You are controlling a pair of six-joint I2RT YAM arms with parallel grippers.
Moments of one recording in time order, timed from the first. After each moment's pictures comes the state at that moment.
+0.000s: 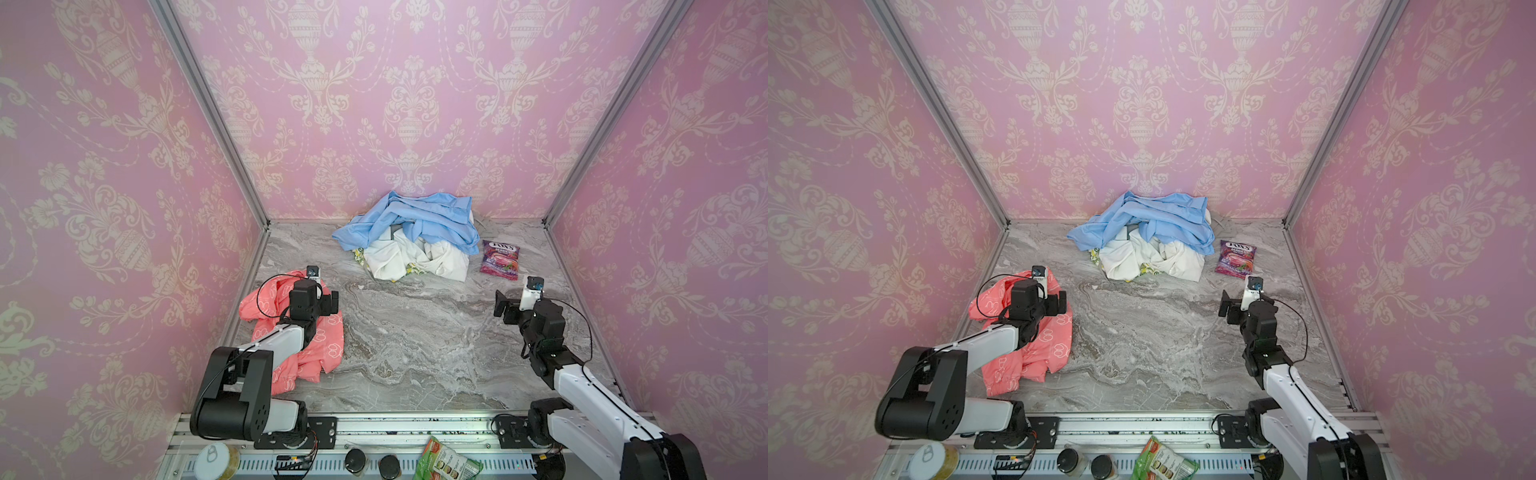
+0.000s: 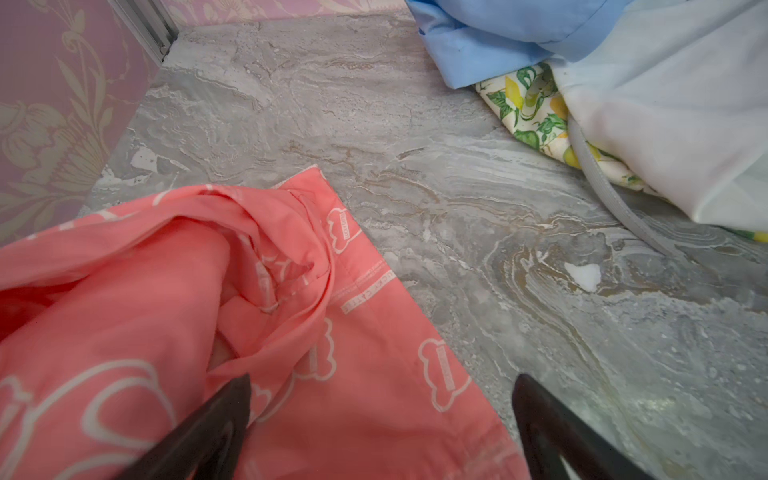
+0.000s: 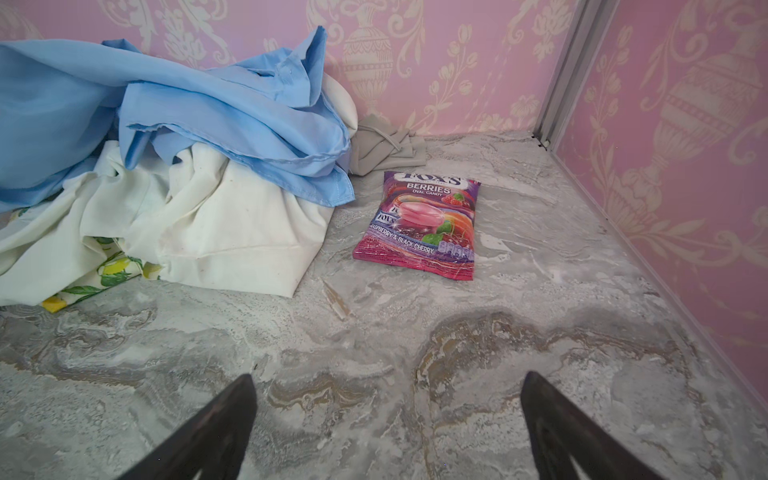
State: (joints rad) left arm -0.06 1.40 0.50 0.29 -0.11 -0.02; right arm 0.09 0.95 0.27 0.35 0.15 0.10
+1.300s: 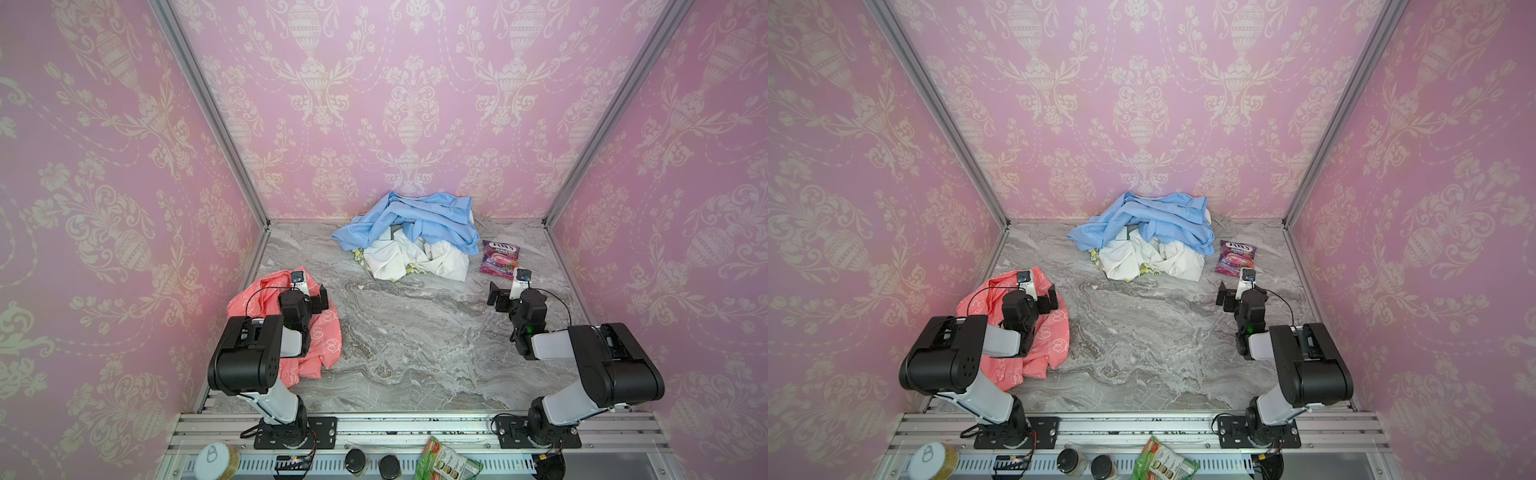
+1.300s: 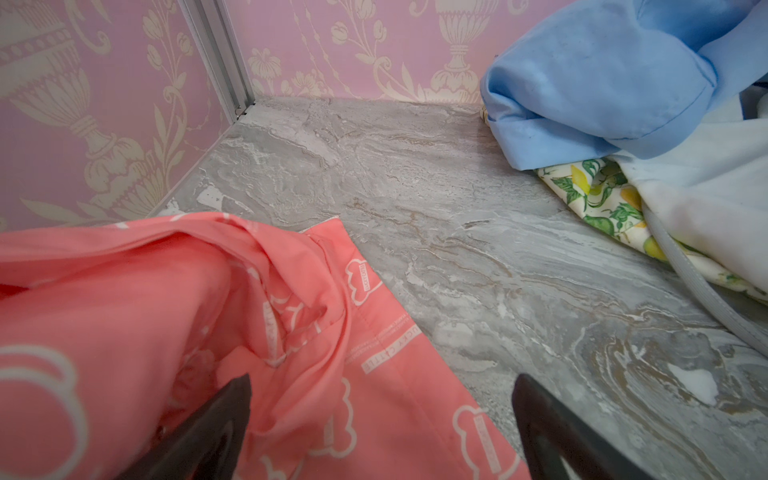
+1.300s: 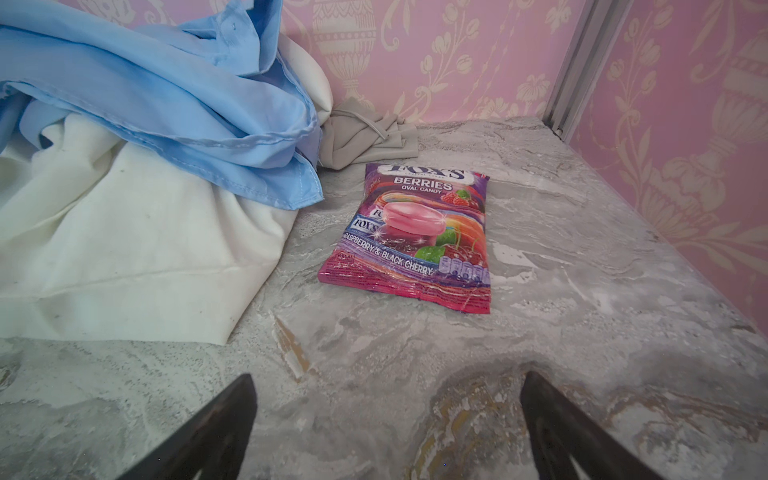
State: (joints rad) left arm 0.06 1.64 0.36 0.91 -0.07 -0.04; right arm 0.03 1.55 0.34 0.90 0.13 0.08
